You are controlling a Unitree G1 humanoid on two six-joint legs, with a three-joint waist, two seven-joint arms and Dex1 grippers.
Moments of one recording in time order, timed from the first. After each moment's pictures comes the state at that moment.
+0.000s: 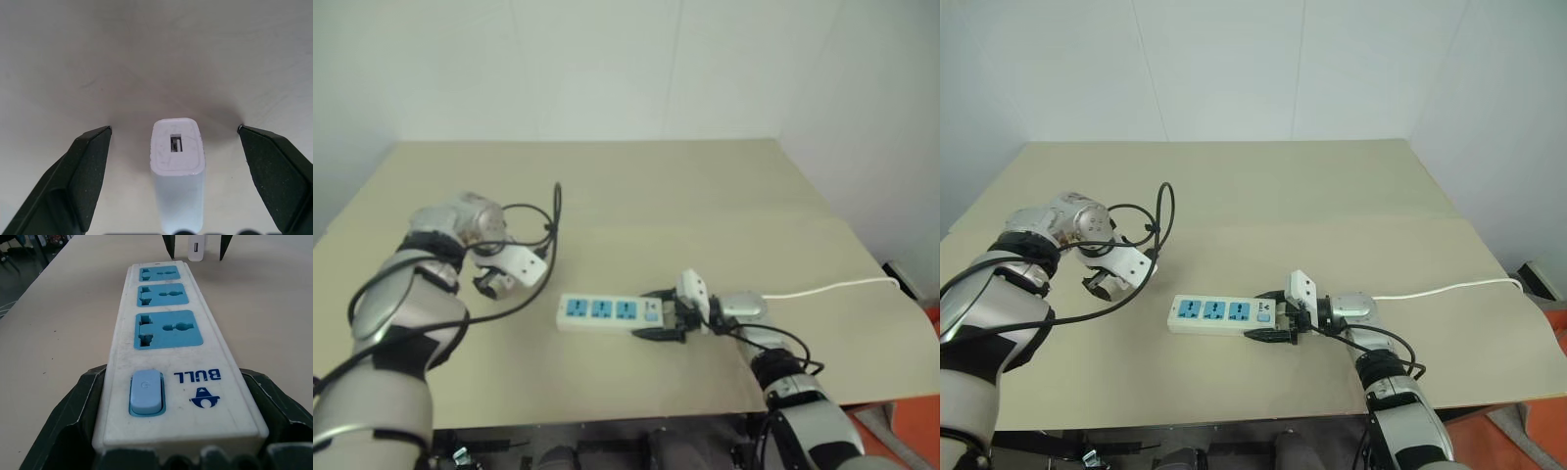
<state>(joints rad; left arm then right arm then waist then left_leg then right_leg) -1.32 0.67 -0.71 1.28 0.72 -0.61 -1.27 -0.64 -0.27 0.11 0.74 0.14 -0.26 1.38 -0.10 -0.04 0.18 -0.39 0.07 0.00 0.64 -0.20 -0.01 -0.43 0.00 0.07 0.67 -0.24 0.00</state>
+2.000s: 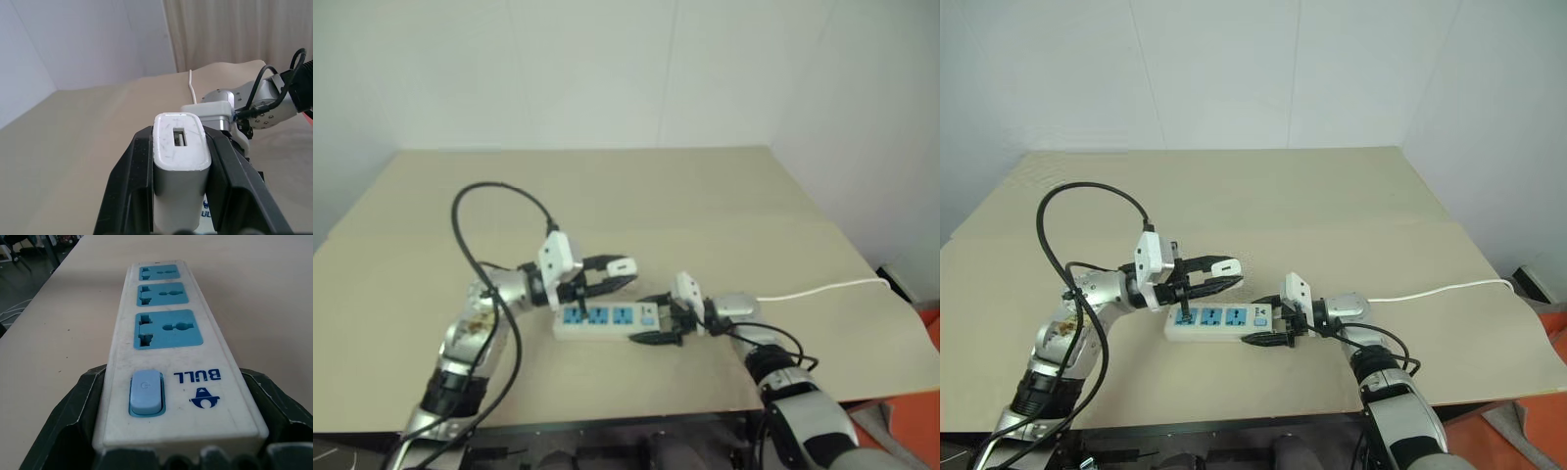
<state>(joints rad) -0.41 0.44 -0.07 -0.12 -0.39 0.18 -1.06 -0.69 -0.25 0.13 0.87 0.13 -0.29 1.42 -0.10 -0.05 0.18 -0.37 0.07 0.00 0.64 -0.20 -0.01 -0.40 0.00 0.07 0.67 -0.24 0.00</state>
